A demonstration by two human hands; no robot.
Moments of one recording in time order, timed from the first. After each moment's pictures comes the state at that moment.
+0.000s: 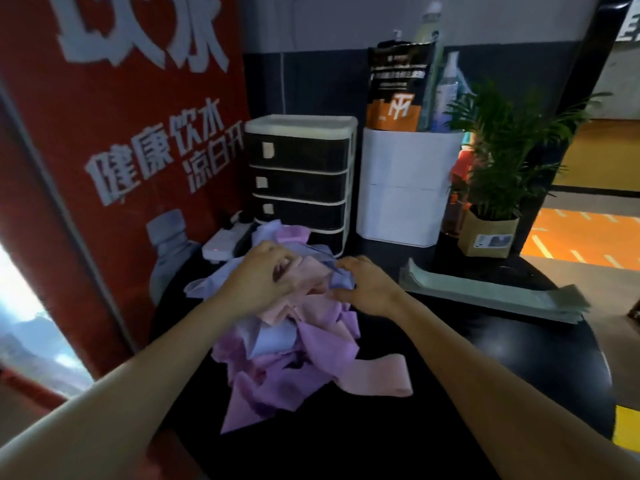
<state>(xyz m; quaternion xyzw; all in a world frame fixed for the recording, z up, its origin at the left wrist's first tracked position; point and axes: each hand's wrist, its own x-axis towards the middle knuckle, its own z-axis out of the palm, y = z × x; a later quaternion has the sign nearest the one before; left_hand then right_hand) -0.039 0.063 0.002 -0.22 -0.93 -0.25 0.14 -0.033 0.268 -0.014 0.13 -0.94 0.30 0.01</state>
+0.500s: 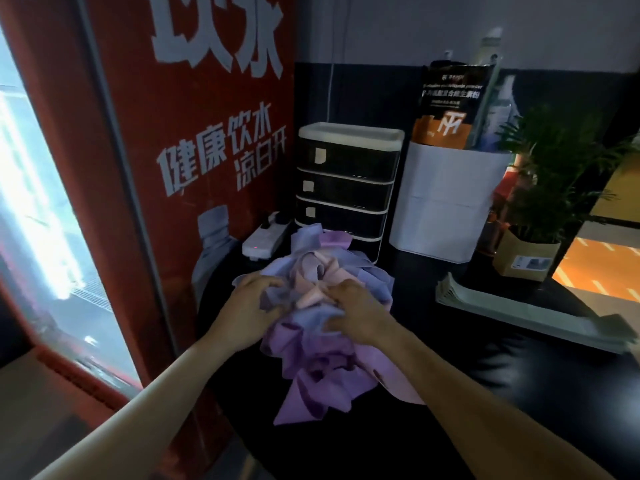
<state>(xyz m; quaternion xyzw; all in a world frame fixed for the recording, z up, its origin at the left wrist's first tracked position) -0.008 -0.024 -0.045 -0.12 -0.91 -0.38 0.13 -0.017 0.180 -0.026 0.25 -0.94 0.24 0.03</state>
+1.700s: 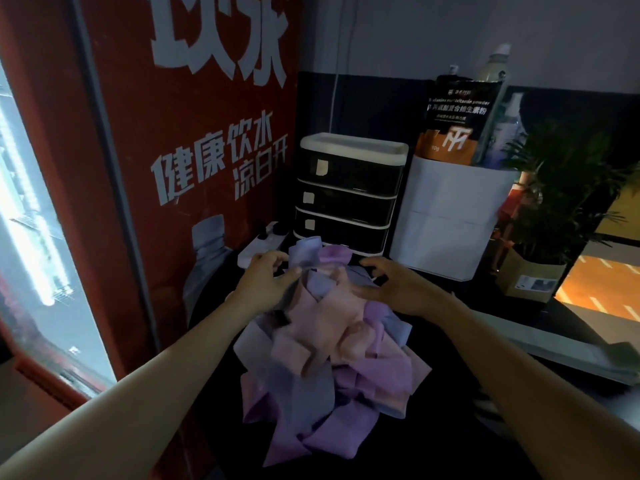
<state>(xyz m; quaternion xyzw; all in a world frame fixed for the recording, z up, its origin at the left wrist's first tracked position) -0.088 -0.007 -0.025 -0.06 -0.90 -0.42 0.11 -0.047 0.232 0.033 0.18 -0.93 0.32 -0.03</state>
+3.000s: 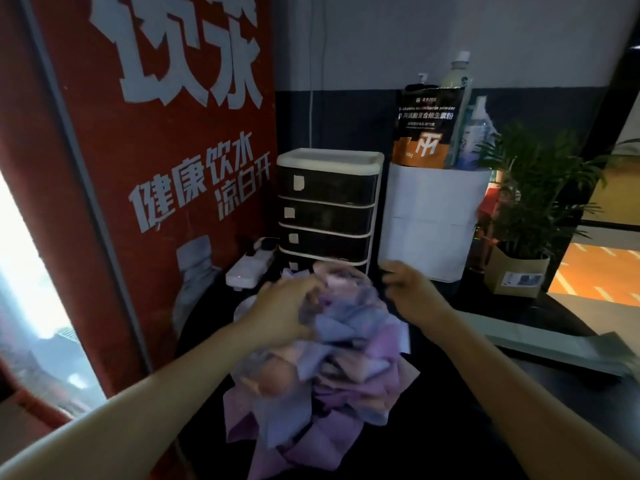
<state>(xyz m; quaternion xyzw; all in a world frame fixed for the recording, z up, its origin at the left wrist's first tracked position) -0.046 0.042 0.011 -0.26 -0.94 -0.22 0.06 -0.059 0.273 0.006 0.07 -0.87 0.47 0.12</state>
